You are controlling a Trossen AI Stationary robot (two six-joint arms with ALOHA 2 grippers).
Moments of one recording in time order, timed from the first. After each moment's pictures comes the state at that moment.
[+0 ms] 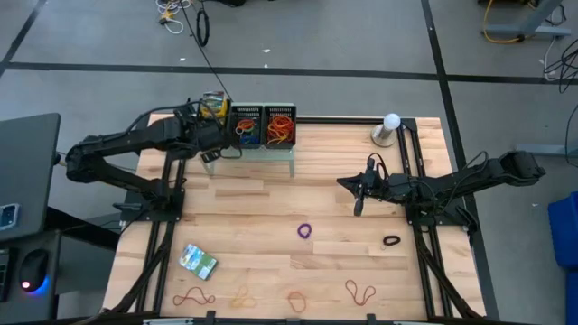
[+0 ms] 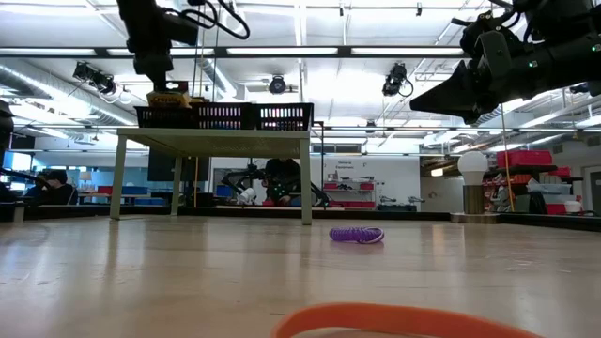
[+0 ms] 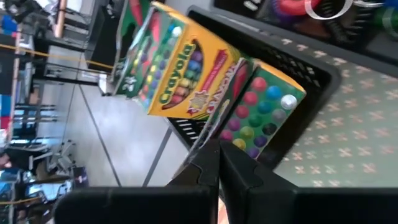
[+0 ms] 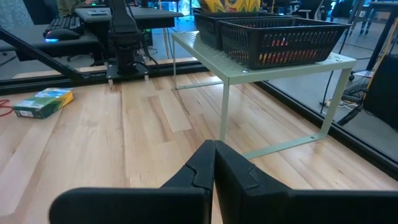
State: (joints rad) left arm 0.24 1.17 1.18 -1.28 -0.92 -0.09; right arm 0.11 0.94 0.22 0.54 0.41 0.08
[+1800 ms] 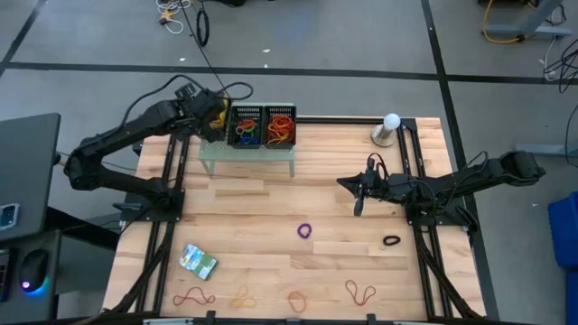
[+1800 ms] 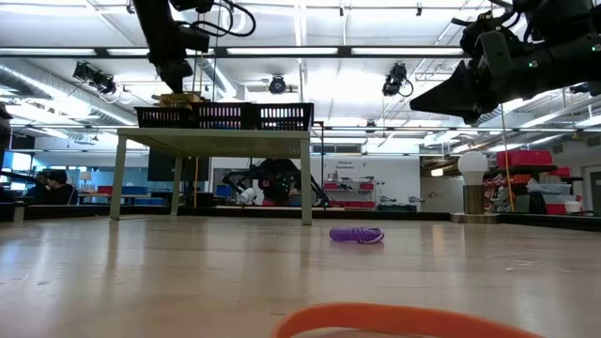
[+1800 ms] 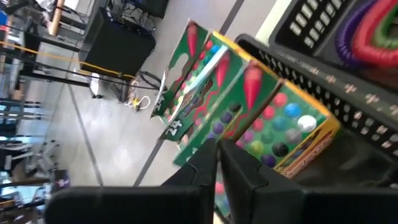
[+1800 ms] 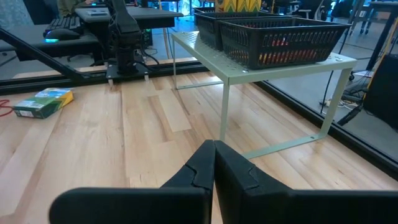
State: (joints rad) left arm 0.53 1.17 1.20 -0.96 -0.77 0.27; right arm 0.11 0.94 0.22 0.54 0.41 0.08
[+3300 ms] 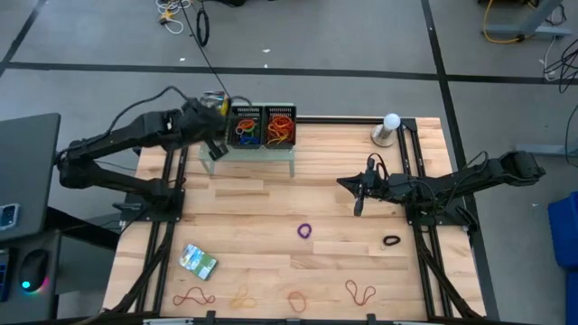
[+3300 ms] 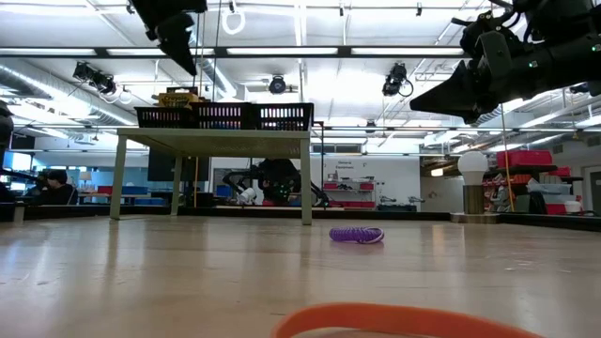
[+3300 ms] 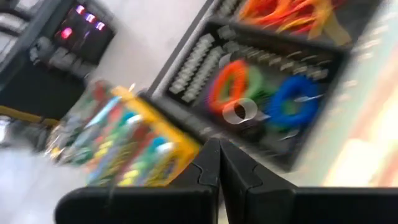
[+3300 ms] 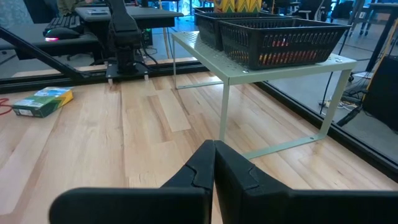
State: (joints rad) left arm 0.29 1.06 1.21 -0.98 -0.58 0.06; right arm 0.11 0.94 0.22 0.54 0.41 0.07
